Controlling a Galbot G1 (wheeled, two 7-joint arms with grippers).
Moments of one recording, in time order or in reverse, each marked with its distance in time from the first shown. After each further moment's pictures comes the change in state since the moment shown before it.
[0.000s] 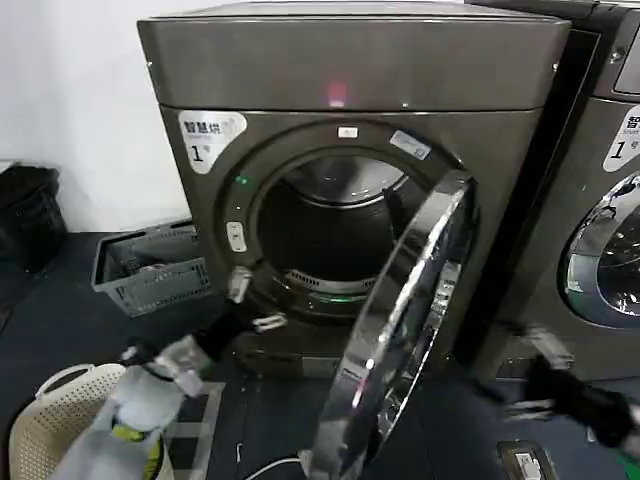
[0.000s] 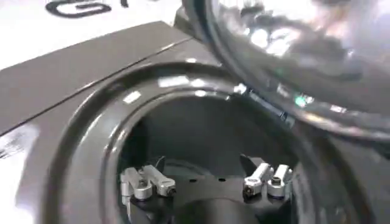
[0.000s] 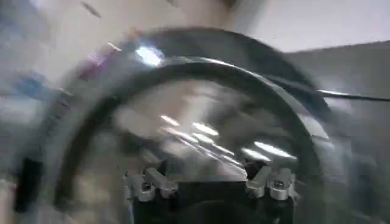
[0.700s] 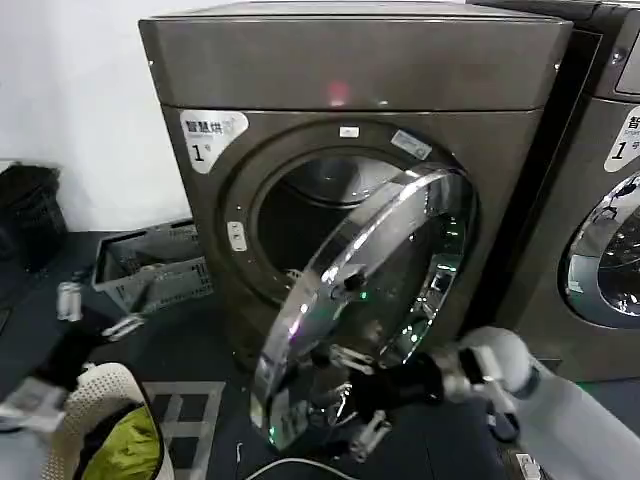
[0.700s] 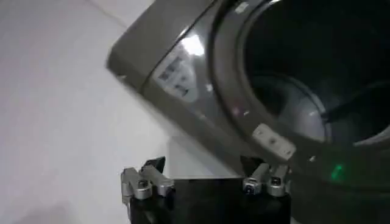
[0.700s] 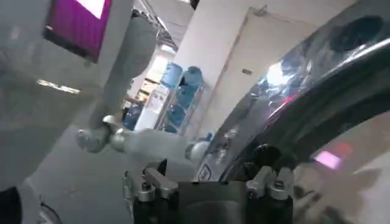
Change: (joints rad) left arm 0.379 0.015 -0.588 -0.140 -0.025 0.079 -0.049; right arm 0.834 -0.328 -1.168 -0.018 0.311 0.005 -0.529
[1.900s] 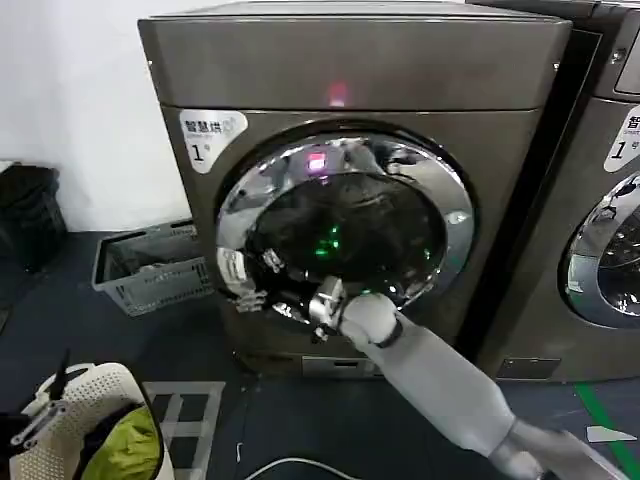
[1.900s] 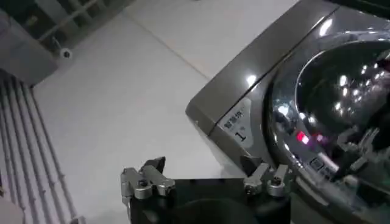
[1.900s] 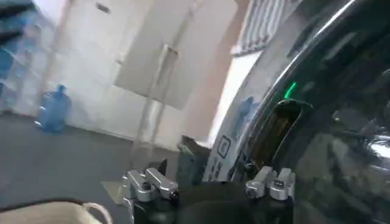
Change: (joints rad) left arm 0.338 -0.463 -0.456 -0.169 -0.287 -0.449 0.184; right arm 0.527 0.424 -0.554 -0.509 -0.206 -0.043 0.505
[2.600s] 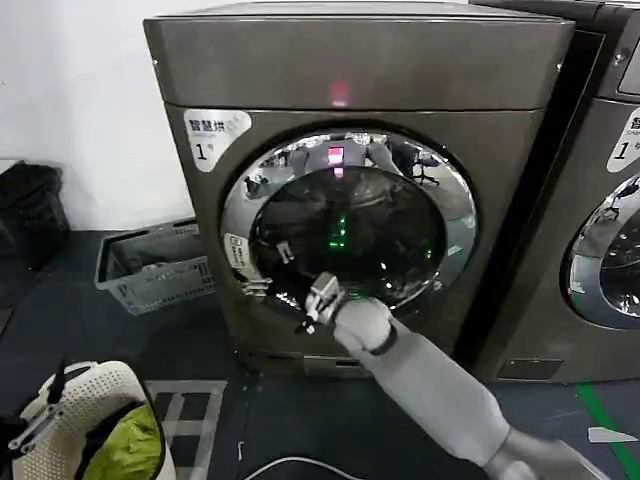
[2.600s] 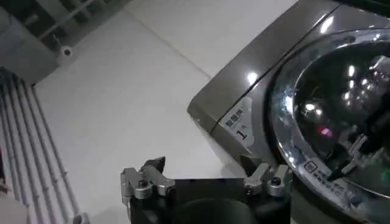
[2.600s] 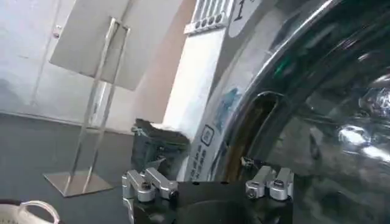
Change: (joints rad) left arm 0.032 -0.022 -0.005 -0.024 -0.005 0.000 -0.003; right arm 0.025 0.166 -0.007 -0.062 -0.191 -0.267 0.439
